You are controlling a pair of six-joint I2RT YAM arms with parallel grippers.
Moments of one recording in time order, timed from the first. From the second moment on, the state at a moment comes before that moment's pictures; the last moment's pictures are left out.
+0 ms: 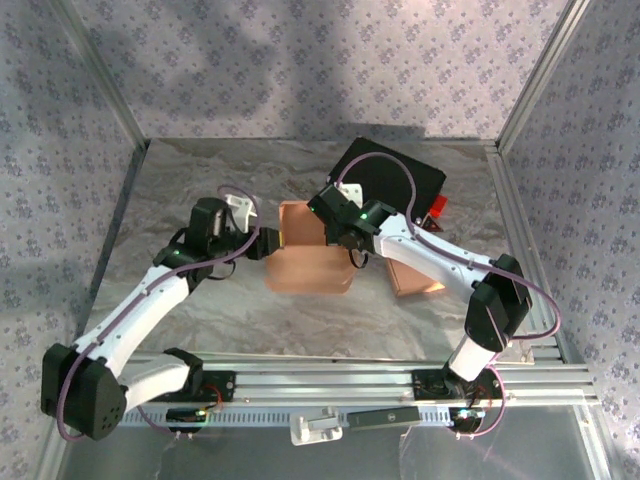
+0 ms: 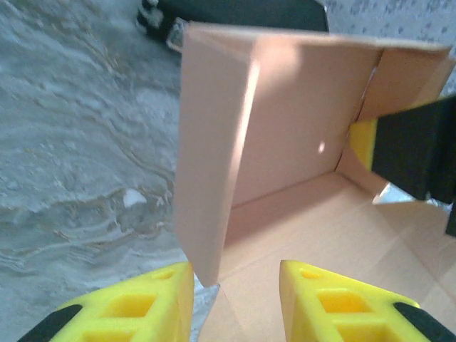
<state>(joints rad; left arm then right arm) -0.43 1.11 0.82 -0.32 0.43 -0.39 0.84 1.66 1.46 -0.86 0.44 0.70</state>
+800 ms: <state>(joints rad) -0.41 1.26 0.84 -0.30 0.46 -0.31 0.83 1.66 1.46 -0.85 0.43 0.69</state>
